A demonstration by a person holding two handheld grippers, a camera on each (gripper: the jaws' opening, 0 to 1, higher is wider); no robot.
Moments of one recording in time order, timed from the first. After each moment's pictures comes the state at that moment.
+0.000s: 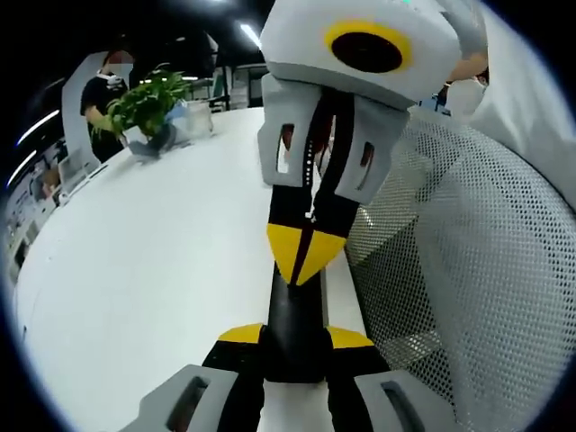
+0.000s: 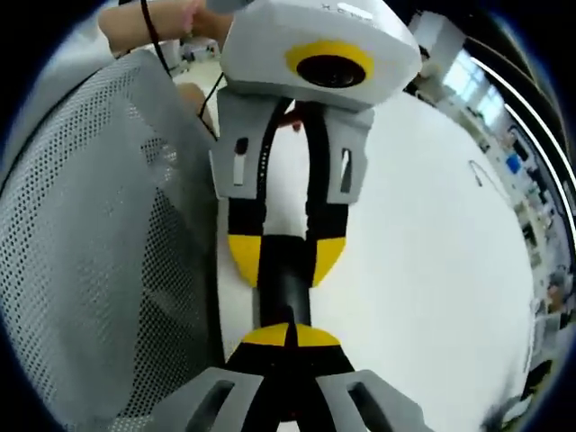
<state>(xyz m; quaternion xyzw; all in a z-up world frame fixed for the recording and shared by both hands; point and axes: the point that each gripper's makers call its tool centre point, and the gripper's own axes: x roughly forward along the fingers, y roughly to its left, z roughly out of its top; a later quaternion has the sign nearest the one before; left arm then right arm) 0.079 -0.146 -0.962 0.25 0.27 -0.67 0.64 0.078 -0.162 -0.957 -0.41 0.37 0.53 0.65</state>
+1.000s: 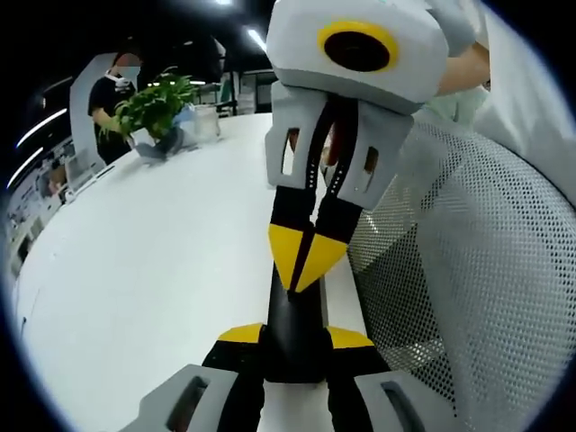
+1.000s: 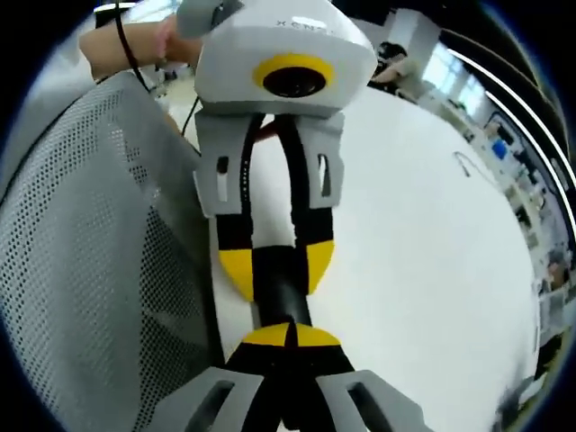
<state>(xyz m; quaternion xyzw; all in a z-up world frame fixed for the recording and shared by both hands) 0.080 -0.145 -0.962 0.23 0.26 -0.67 0.66 0.079 -0.154 -0.956 -0.39 0.36 0.53 0.67</state>
